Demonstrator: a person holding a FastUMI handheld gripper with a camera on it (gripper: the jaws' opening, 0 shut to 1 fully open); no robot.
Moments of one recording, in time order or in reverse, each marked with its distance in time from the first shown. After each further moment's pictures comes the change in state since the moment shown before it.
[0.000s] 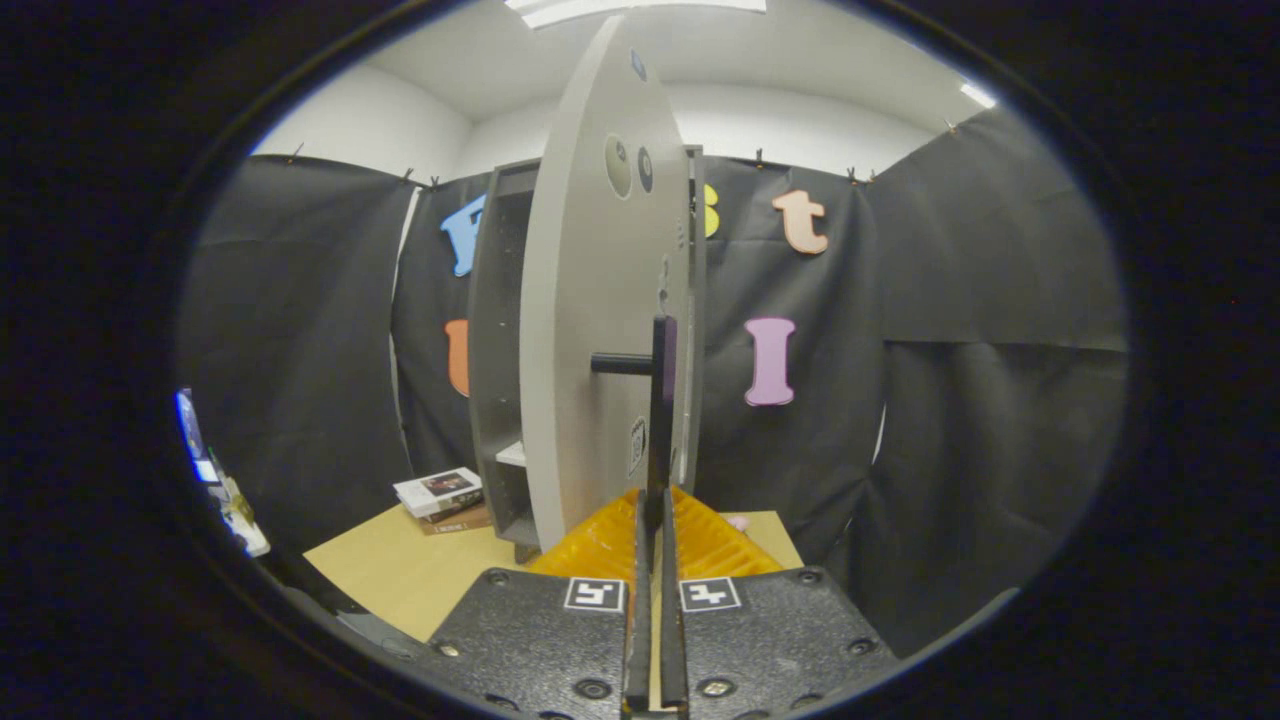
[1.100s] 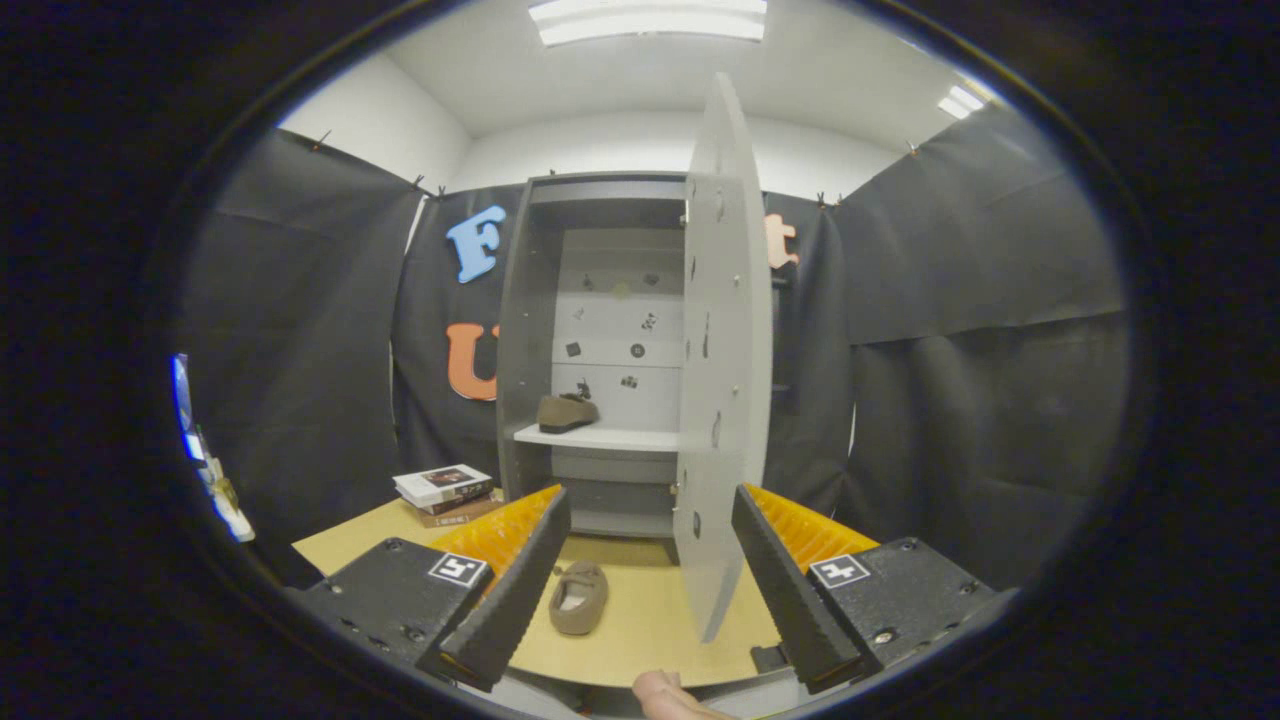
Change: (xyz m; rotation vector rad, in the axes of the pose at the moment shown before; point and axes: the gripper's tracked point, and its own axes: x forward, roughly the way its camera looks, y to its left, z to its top) arm -0.071 0.150 -0.110 0.012 -0.099 -0.066
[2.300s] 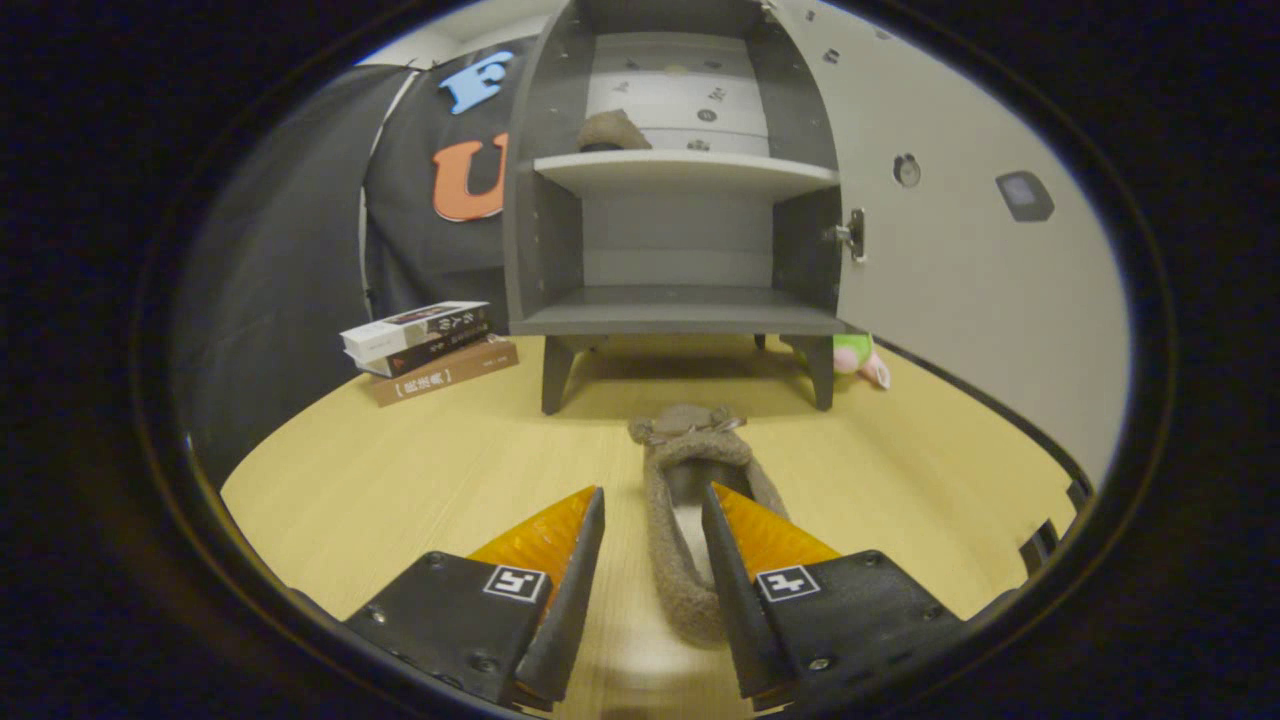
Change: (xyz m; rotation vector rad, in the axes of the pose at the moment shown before) arm 0.240 0.139 -0.313 0.038 0.385 -0.019
